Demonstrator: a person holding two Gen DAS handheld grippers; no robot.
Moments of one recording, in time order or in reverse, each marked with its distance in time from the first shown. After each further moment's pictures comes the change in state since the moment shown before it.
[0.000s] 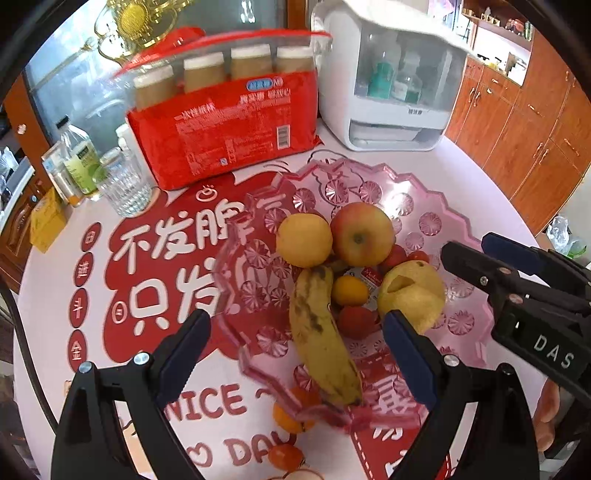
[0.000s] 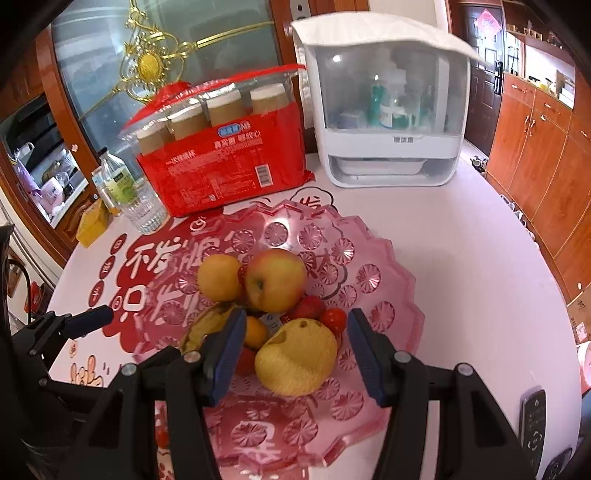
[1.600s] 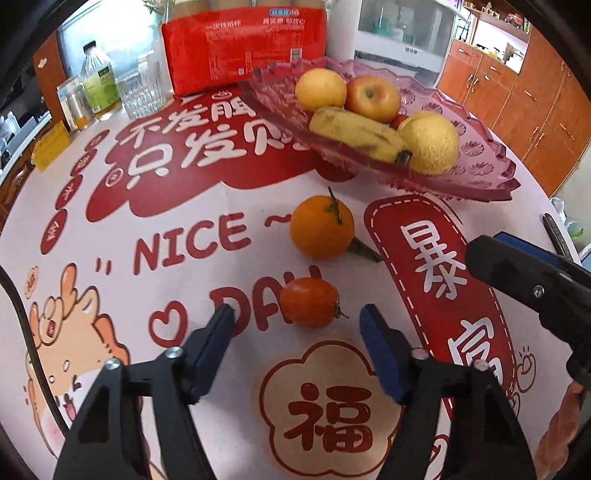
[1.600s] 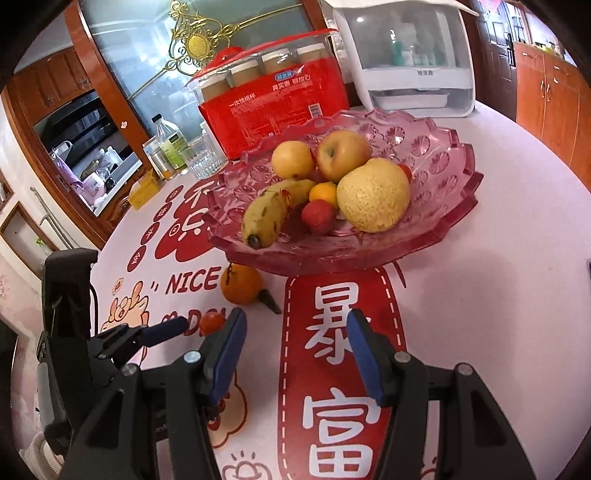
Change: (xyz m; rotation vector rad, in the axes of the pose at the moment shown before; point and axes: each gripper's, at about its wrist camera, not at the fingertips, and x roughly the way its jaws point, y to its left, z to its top) left arm 0.031 0.020 -0.151 -0.036 0.057 -0.035; right arm -0.011 0.037 -0.142 0.048 0.013 0.180
